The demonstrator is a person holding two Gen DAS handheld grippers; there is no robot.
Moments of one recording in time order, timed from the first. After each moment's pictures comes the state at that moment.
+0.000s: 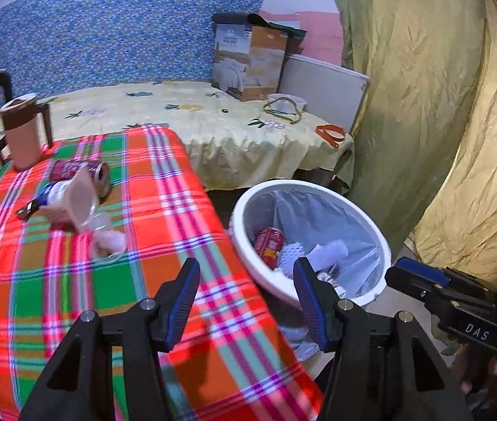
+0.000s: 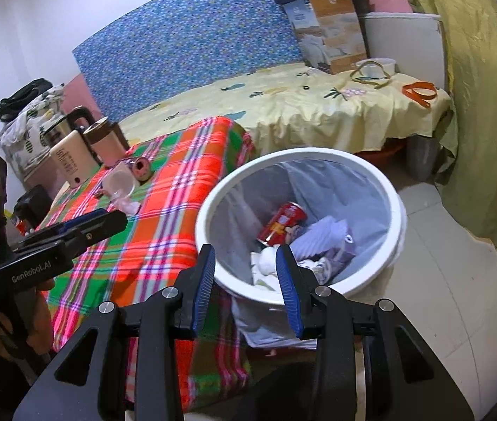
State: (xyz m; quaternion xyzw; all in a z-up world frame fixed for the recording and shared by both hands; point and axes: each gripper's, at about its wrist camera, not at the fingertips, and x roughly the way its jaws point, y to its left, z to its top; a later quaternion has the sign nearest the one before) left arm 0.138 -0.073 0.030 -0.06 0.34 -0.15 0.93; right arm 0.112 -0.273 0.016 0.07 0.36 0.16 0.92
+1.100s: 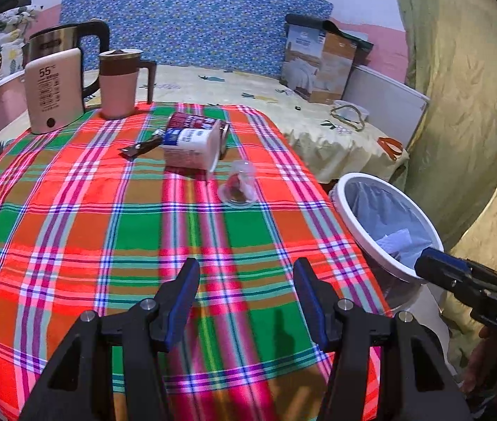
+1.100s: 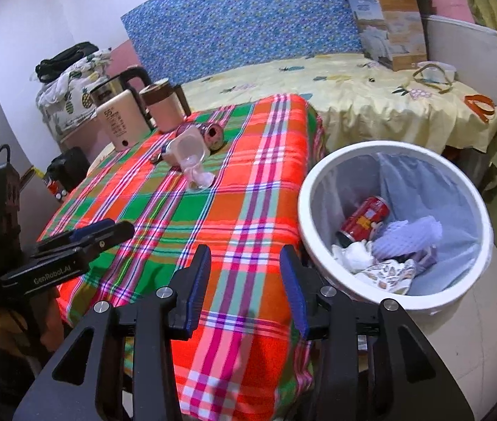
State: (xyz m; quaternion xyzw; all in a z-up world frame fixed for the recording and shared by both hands) left arm 0.101 0.027 0.002 -0.10 0.36 -0.04 0.93; right arm 0.110 -0.193 0.009 0.04 0.38 0.25 0.89
